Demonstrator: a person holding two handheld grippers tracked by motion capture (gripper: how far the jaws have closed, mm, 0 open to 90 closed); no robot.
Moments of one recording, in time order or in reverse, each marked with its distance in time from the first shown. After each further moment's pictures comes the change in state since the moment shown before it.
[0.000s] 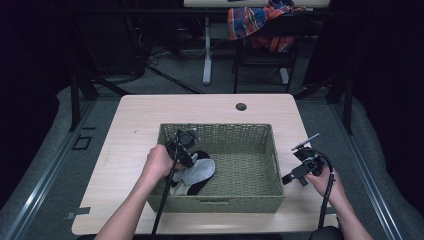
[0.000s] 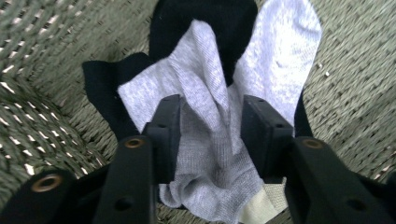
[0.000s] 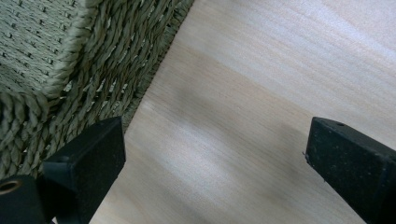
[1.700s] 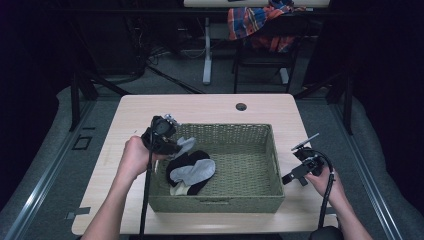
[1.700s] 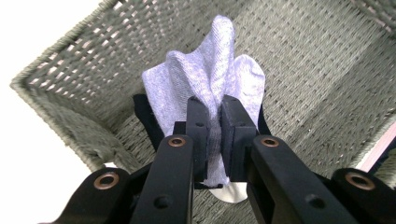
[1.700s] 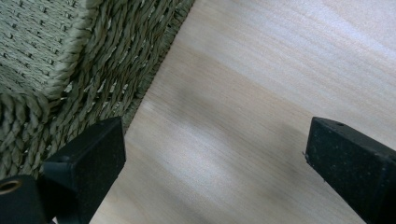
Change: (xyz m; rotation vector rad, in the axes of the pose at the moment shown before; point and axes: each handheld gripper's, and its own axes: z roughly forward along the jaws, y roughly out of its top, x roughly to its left) left arm 0.010 -0.037 -0.097 -0.314 -0.013 0.028; right arm 0.000 0.001 0.000 0.009 -0.003 0.000
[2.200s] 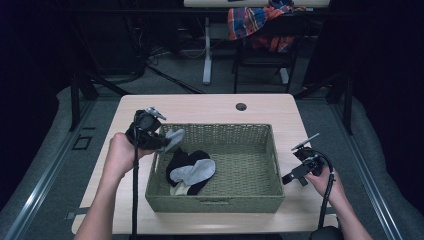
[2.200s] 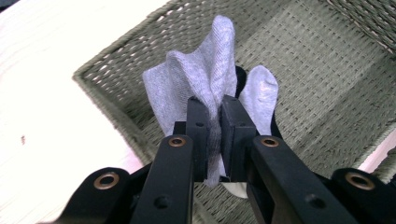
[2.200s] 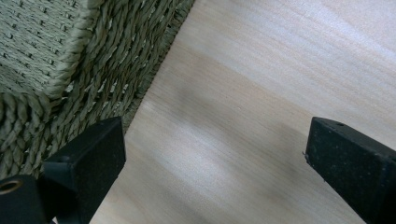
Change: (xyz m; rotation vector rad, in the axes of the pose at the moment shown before) left arm 0.017 -0.012 -0.031 -0.066 0.045 -0.054; right arm 0.000 0.000 -0.001 0.005 -0.005 -0.005
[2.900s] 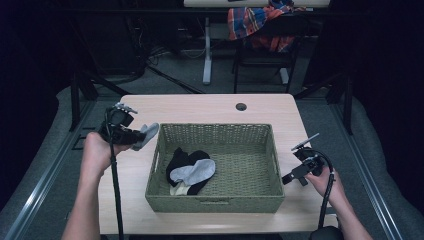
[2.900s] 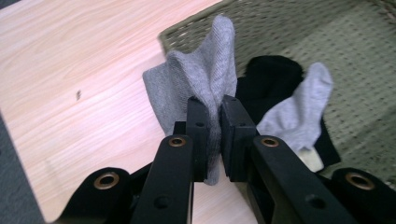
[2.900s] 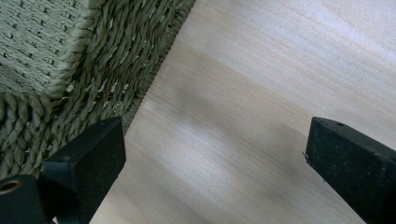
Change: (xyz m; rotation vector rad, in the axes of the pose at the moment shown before) left arm 0.054 -0.034 -0.016 -0.005 0.082 -0.175; right arm 0.001 -0.001 0.001 -0.023 0.008 0.013
